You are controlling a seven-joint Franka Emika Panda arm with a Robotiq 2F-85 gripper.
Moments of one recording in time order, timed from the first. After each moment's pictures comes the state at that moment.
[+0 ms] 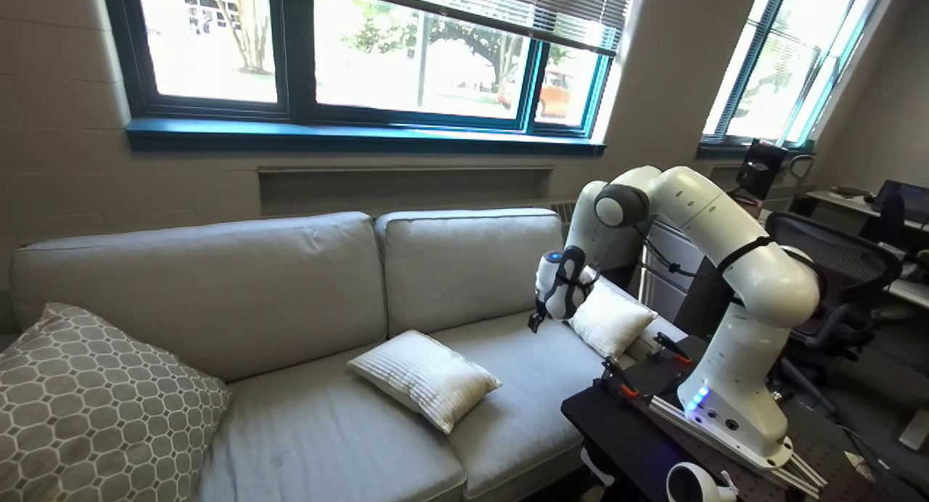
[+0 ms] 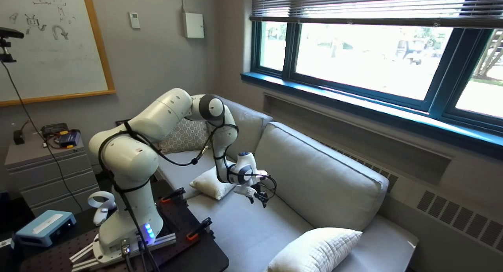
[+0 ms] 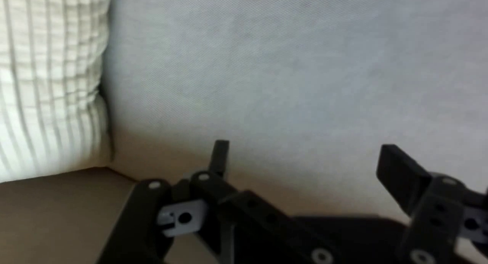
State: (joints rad) arm 0.32 1.10 -0.34 -1.94 -0.14 3.12 0.10
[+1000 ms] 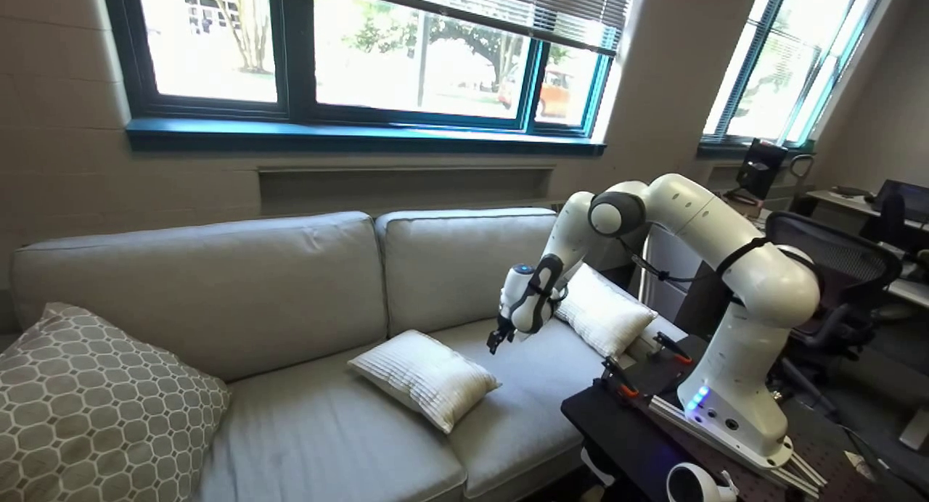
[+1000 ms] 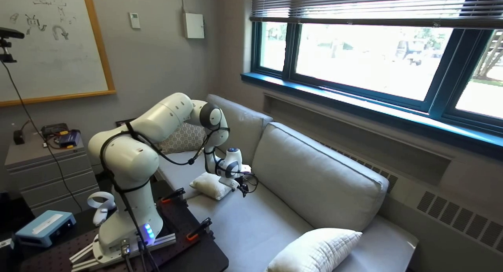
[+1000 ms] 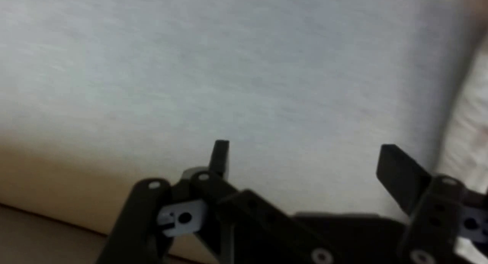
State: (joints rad) arm 0.33 1.18 -0.09 -1.77 -0.06 3.06 0.11
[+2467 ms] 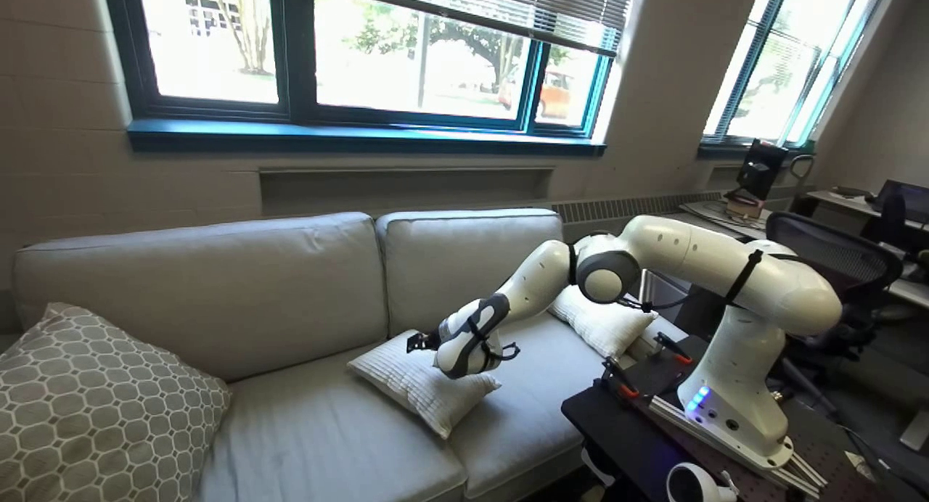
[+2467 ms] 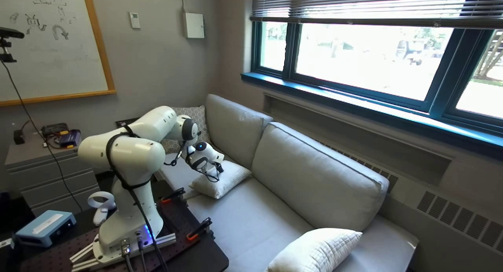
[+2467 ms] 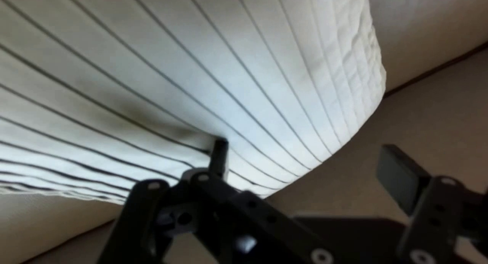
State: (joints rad) arm 0.73 1.47 0.00 -1.28 0.69 3.45 0.32
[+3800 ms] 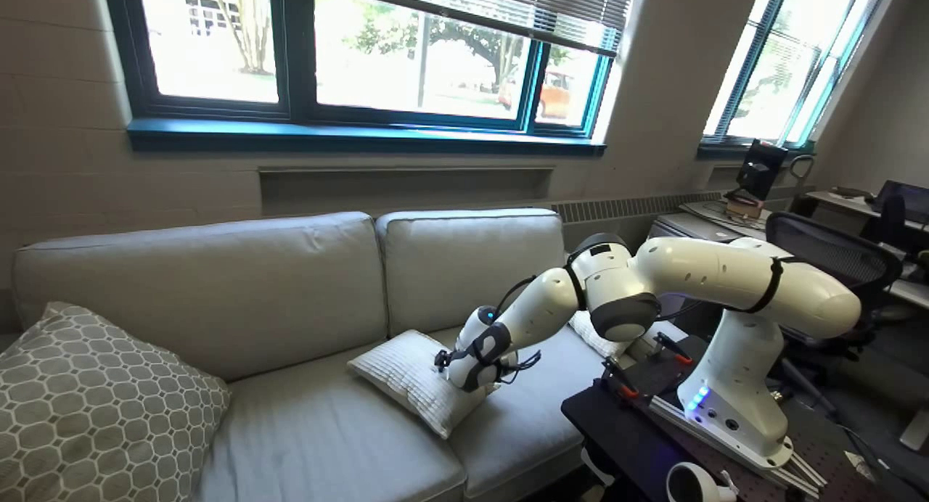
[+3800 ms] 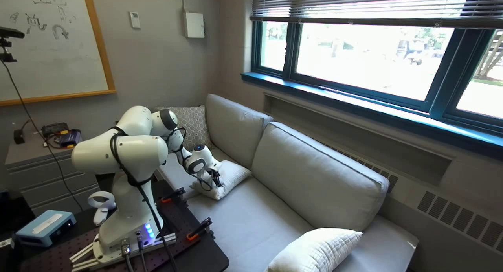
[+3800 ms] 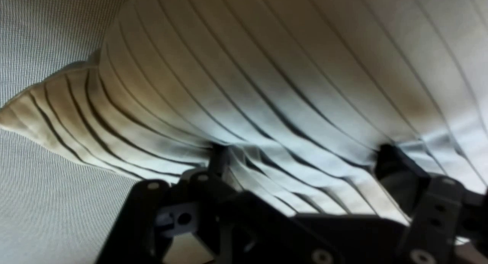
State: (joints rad) arm 1.12 1.48 -0.43 -1.48 1.10 3.09 0.51
